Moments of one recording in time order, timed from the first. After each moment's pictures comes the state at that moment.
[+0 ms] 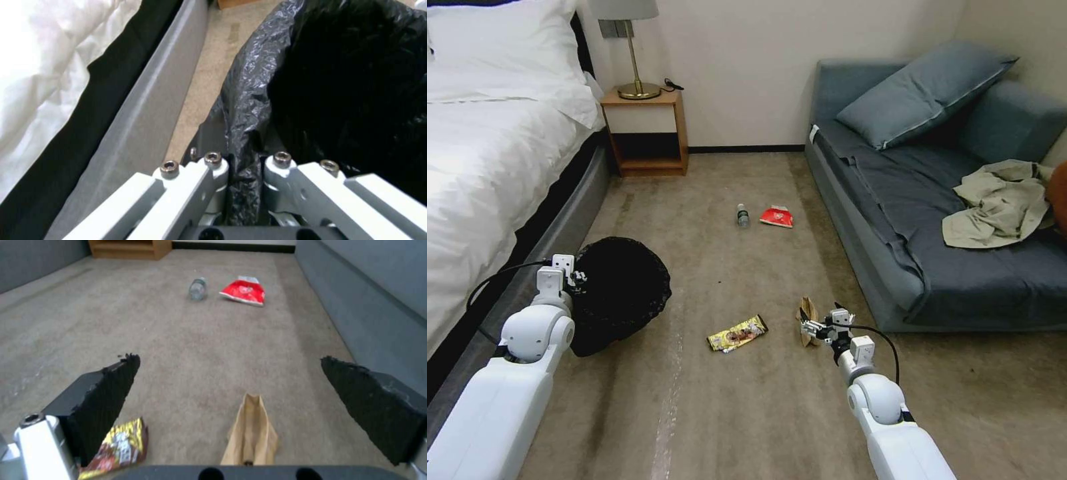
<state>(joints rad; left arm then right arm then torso) 1.00 -1.00 -0.52 -1.67 -0.36 0.58 -0.23 -1.16 1.37 0.39 1.50 0.17 -0.04 -0.07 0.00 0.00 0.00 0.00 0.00</state>
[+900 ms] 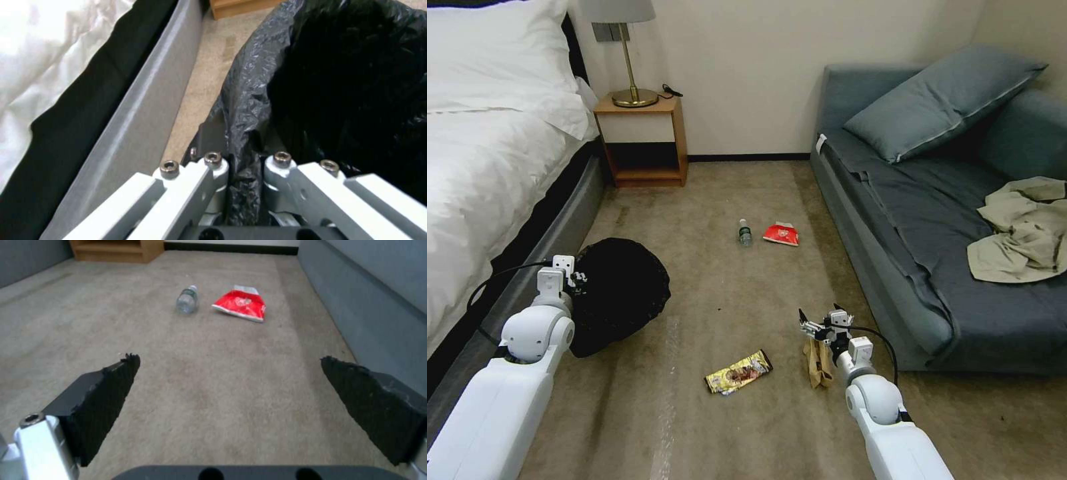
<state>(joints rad) 1.00 -1.00 -0.53 -1.67 -0.36 0.58 -0.22 -1.15 1.37 0.39 1.48 0.16 -0.04 -0.06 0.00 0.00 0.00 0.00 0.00</state>
